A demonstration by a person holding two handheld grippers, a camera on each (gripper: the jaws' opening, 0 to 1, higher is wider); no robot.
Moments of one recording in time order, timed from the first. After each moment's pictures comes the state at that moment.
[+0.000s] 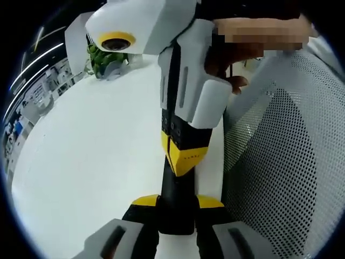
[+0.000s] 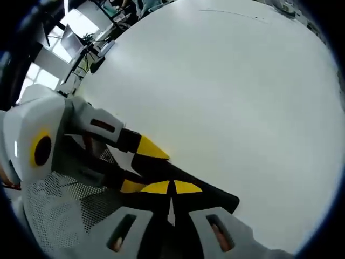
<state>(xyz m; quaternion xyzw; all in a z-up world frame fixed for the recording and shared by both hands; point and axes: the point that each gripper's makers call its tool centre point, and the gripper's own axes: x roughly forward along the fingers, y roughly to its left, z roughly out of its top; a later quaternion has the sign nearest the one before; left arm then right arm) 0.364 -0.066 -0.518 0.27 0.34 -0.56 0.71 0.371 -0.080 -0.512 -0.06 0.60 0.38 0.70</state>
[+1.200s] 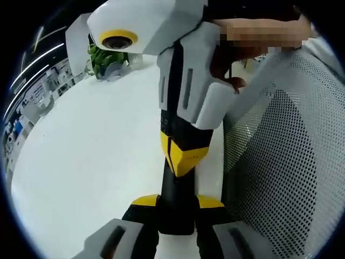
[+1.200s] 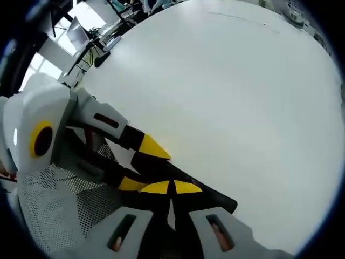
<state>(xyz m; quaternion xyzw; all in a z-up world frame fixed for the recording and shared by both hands) 0.364 -0.066 -0.519 0.26 0.34 -0.56 0.71 0.371 -0.079 -0.512 -0.08 0.59 0.40 0.70</state>
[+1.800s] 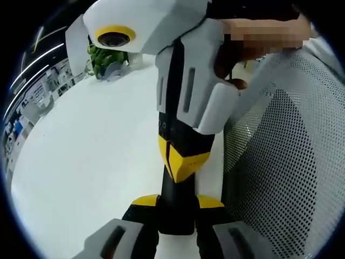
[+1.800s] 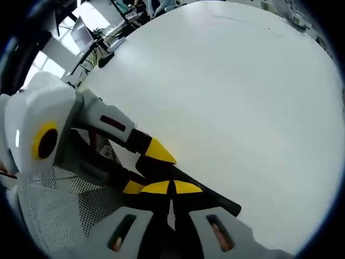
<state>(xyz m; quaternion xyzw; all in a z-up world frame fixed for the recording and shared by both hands) 0.364 -0.066 -0.519 0.26 0.34 -0.56 0.71 0.370 -0.070 -0.510 -0.09 0.58 0.41 0.70</state>
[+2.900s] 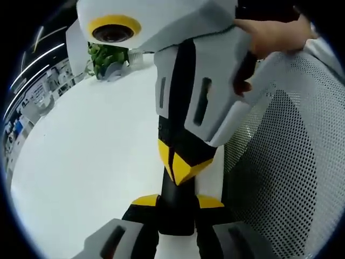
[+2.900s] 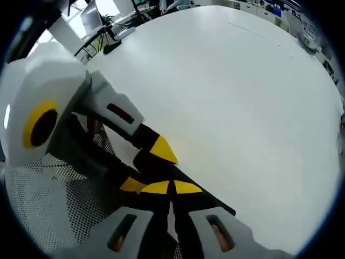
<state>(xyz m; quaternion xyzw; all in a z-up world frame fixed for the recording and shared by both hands) 0.364 -0.066 -0.519 0.26 0.34 -0.56 0.71 0.369 -0.070 -0.510 -0.16 0.55 0.43 0.70</state>
